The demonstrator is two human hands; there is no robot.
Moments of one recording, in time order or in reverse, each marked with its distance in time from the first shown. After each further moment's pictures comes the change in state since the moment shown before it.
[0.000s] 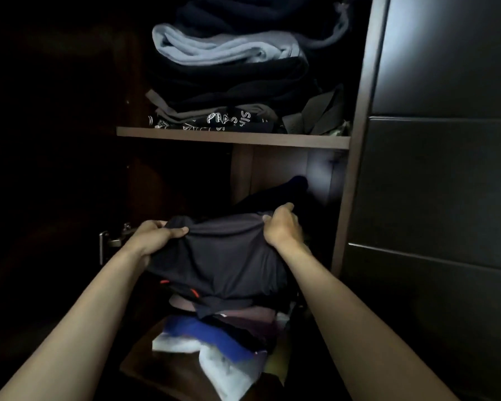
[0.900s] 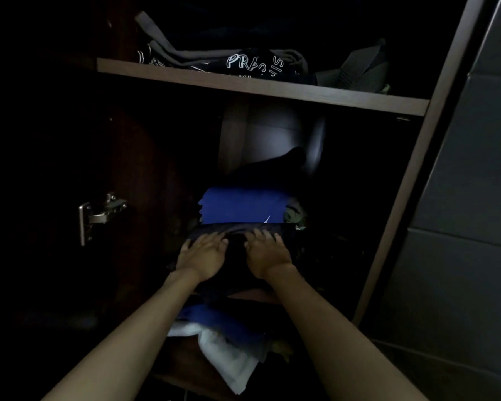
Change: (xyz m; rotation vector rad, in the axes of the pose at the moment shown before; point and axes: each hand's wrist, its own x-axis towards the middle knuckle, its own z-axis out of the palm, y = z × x) left_hand 0.054 -0.112 0.088 0.996 -0.385 0.233; right_hand 0.006 0.073 0.114 -0.782 -0.304 -0.309
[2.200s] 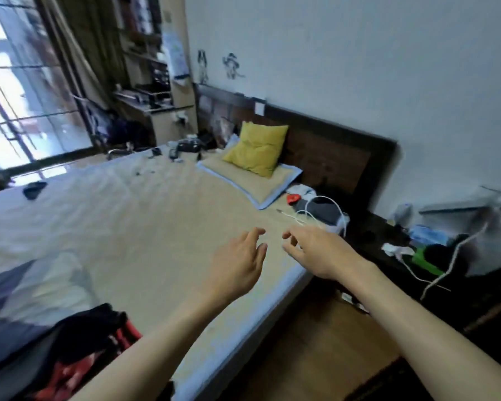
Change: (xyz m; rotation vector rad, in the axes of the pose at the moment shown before) left_hand -0.898 0.157 0.100 0.190 0.914 -1.639; right_hand -0.691 -0.326 -0.031 0.262 -0.274 -2.126
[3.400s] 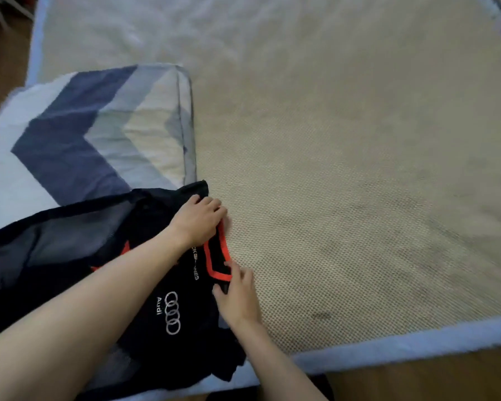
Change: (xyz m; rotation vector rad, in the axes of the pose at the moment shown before) left_hand -0.039 -0.628 0.156 0.669 -0.640 -0.518; right_hand 0.230 -0.291 0.588 0.600 -0.720 -0.009
